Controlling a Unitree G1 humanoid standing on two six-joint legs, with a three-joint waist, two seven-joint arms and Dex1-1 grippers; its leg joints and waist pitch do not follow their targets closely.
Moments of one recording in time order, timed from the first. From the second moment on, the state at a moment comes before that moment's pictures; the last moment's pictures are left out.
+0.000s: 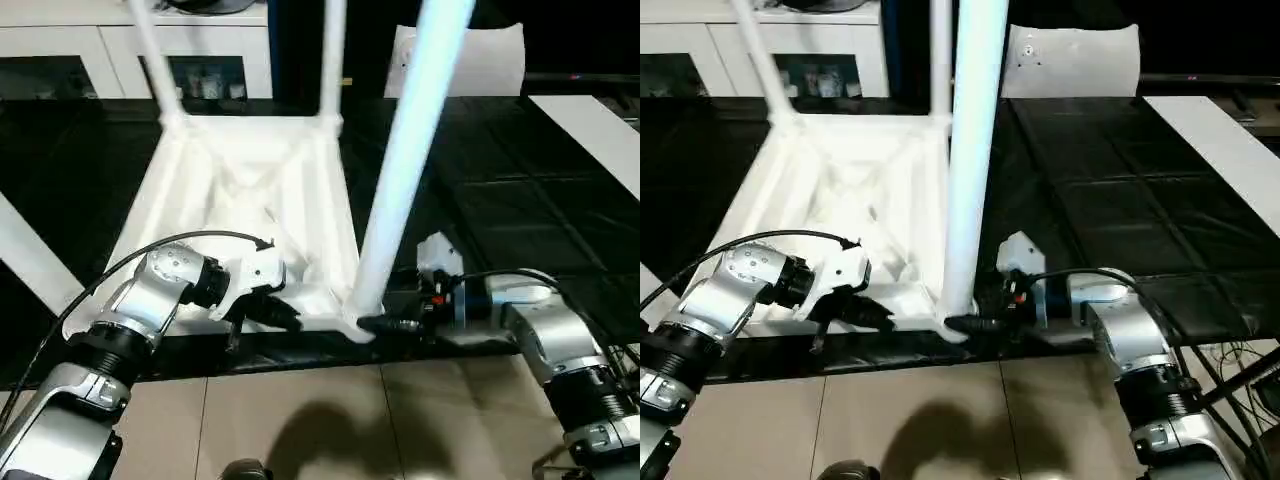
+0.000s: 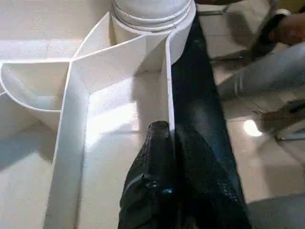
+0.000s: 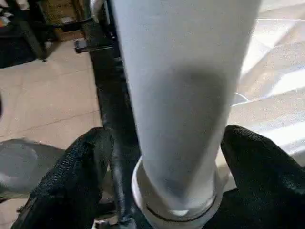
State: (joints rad) left arm -0.60 0.48 -0.35 0.54 0.03 0.05 -1.43; right arm -0.43 -0.41 0.18 0.36 0.21 0.16 1.31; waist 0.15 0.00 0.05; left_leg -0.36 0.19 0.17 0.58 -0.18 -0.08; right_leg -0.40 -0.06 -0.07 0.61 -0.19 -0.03
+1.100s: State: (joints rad) left arm -0.60 0.45 -0.32 0.54 0.02 0.17 -1.34; right arm -0.39 -0.36 0.13 0.34 0.23 0.28 1.19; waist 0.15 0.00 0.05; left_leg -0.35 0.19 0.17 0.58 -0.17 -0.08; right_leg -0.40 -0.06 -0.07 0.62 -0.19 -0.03
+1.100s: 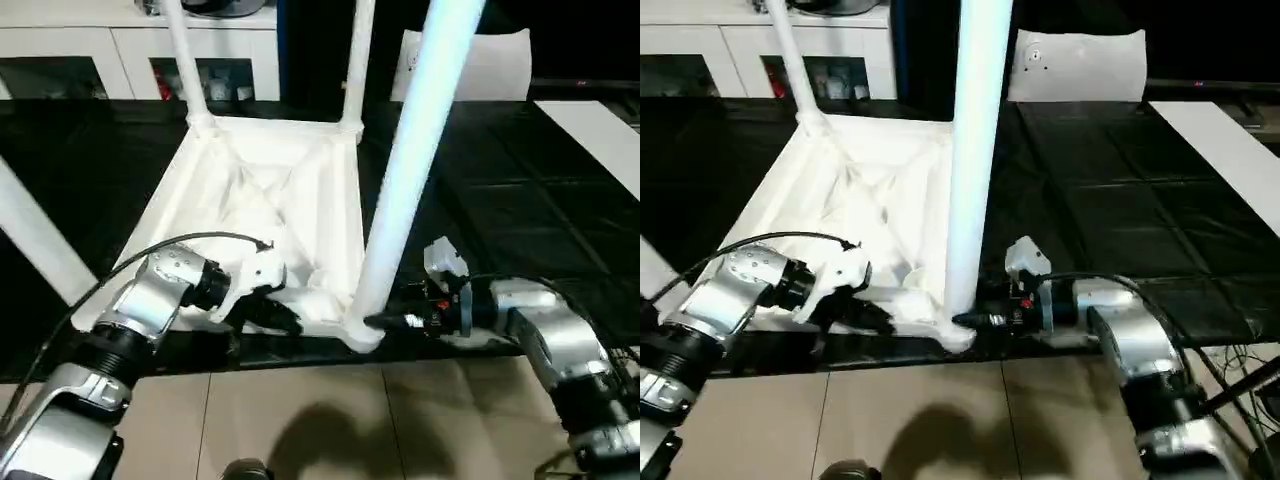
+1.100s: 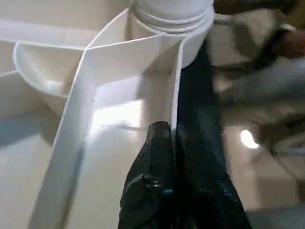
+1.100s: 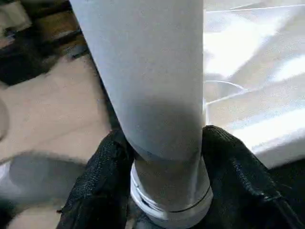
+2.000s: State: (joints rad) left arm -0.59 0.33 -0.27 0.47 0.07 0.33 -0.99; right arm -0.43 -0.12 0.03 0.27 0.12 0.40 0.59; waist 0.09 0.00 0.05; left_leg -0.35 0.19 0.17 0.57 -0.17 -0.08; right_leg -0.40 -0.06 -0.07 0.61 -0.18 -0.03
